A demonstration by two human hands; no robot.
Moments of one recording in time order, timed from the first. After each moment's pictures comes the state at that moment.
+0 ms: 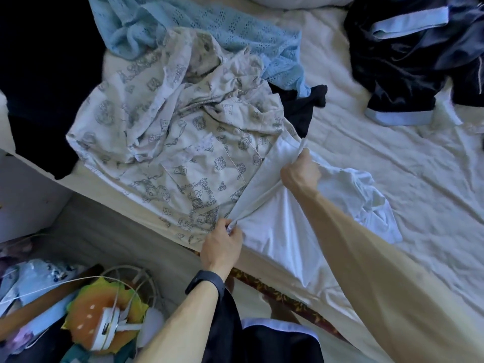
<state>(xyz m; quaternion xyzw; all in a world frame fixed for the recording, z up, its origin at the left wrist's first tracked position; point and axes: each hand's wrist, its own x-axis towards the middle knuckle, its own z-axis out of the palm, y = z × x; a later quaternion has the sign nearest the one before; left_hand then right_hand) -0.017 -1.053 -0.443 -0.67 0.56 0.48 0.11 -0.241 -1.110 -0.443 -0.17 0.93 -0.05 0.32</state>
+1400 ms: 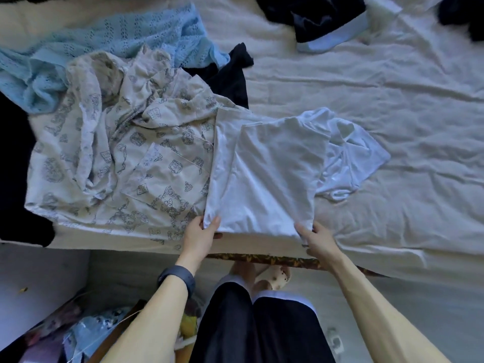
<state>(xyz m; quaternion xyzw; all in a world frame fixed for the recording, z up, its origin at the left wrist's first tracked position) -0.002 -1.074 -0.457 -0.60 0.55 0.56 0.15 -0.174 -0.844 -0.452 0.15 0.77 -0.33 0.52</state>
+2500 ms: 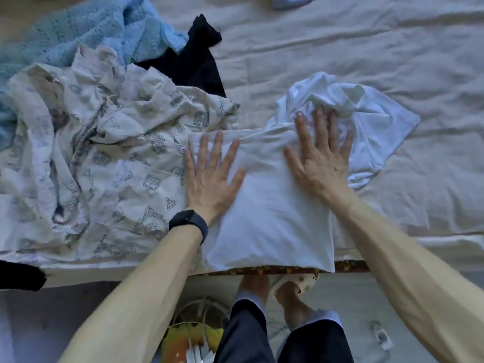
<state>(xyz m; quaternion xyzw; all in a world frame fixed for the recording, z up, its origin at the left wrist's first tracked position) -0.121 -1.113 -0.536 -0.20 0.96 0.07 0.16 -0.272 -0.911 -0.537 -0.25 0.95 -0.06 0.16</state>
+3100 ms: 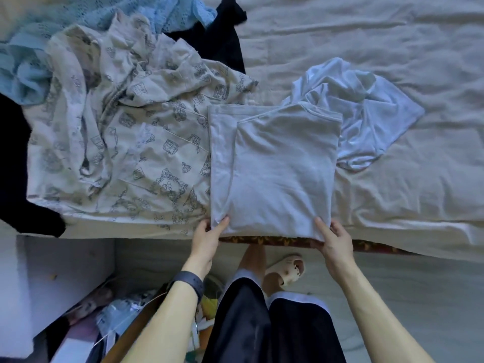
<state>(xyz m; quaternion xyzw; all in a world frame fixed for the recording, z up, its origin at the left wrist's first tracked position) 0.036 -1.037 -0.489 -0.66 0.43 0.60 0.15 -0.111 -0.798 -0.489 0.29 0.72 -0.49 0.39</state>
